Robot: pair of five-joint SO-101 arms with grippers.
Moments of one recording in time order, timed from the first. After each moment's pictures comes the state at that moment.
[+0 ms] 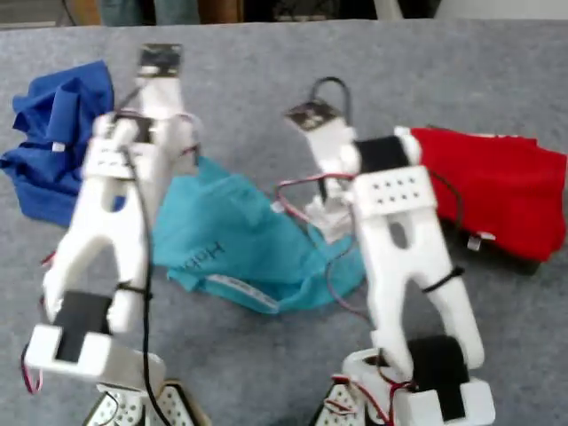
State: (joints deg) left arm 4.5 2.0 5.2 65.4 9.9; right arm -8.7 -13.9 17.3 92.5 18.2
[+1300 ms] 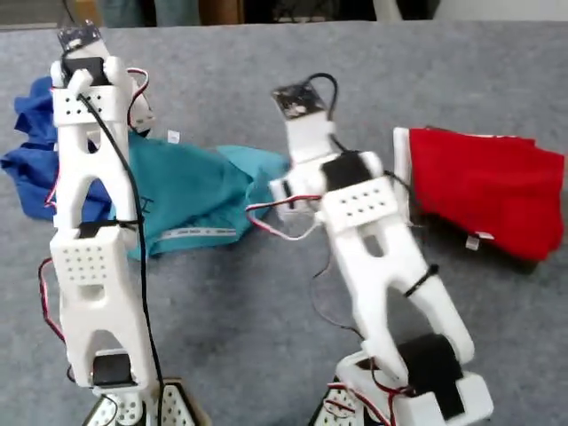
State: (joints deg) left arm -10.0 39.6 -59.2 100.4 21.8; right arm -20.8 -13.4 22.9 66.1 -1.3
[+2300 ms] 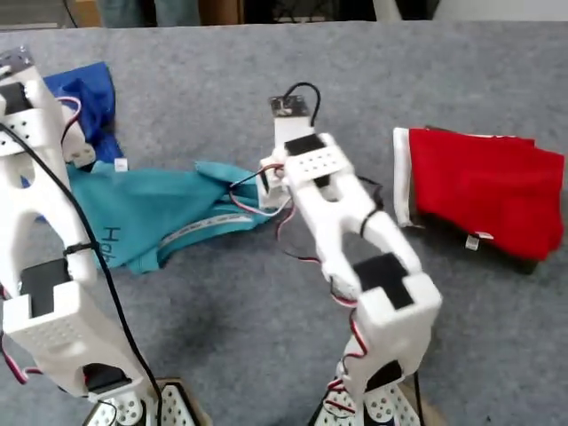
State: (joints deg) left arm -24.2 12.5 -21.7 93.5 9.8; right arm -19.8 16.2 8.4 66.3 -12.6
